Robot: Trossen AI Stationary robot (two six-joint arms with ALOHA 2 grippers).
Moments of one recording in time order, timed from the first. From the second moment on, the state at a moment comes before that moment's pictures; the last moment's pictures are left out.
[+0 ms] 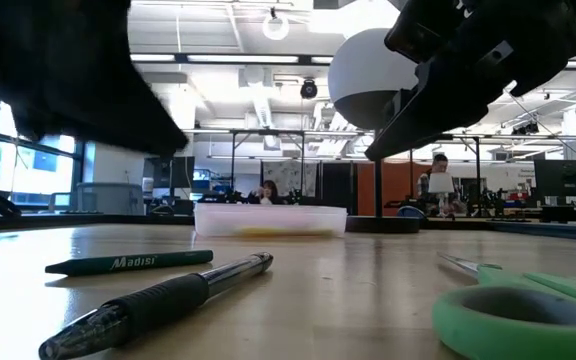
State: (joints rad) left arm -0.76 1.83 1.03 -0.29 -1.00 -1.24; right arm 0.30 1.50 0.67 0.20 0.15 0.21
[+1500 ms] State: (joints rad) left arm -0.73 1.99 0.98 0.02 -0.90 -1.16; right arm 0.31 1.50 0.67 0.26 0.15 0.18
